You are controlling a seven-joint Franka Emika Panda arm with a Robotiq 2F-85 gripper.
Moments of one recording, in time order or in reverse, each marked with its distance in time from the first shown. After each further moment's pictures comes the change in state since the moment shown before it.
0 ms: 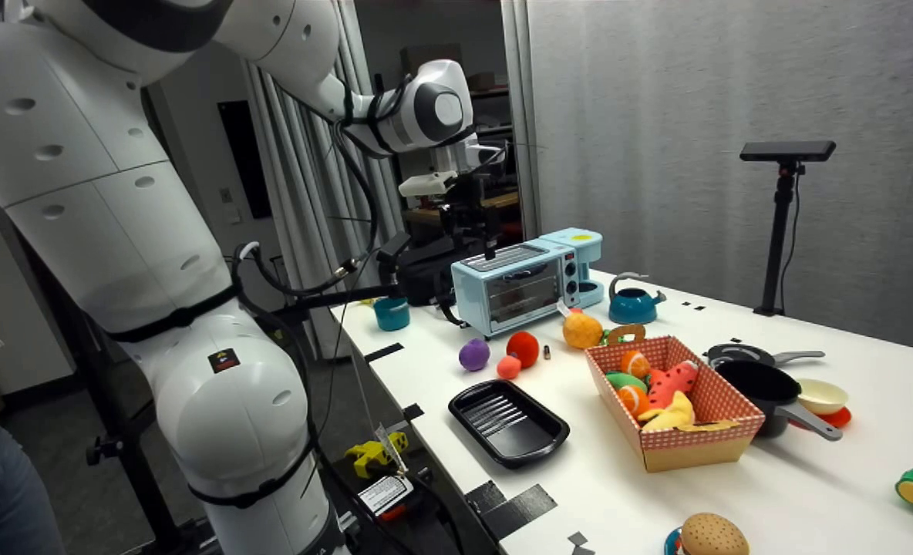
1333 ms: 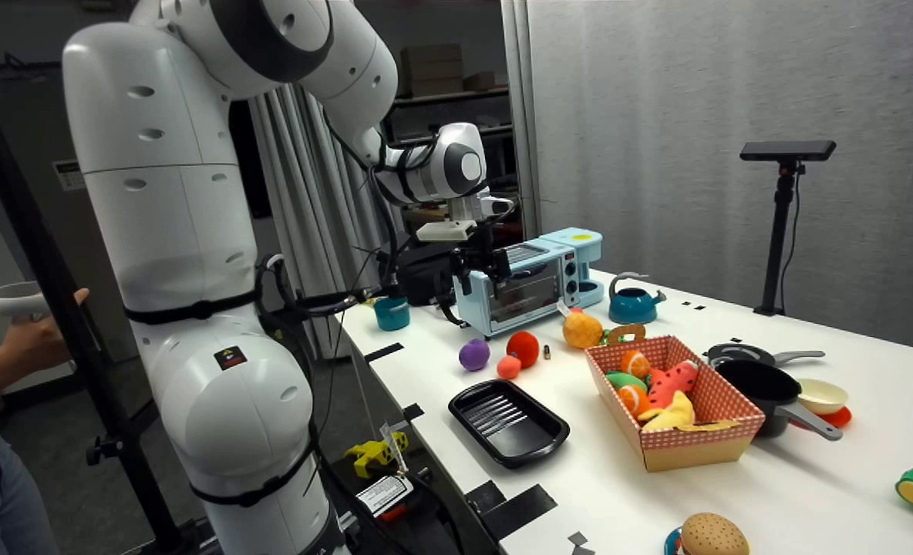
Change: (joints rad) arm 0.049 0.261 -0.004 0.043 -0.101 0.129 0.001
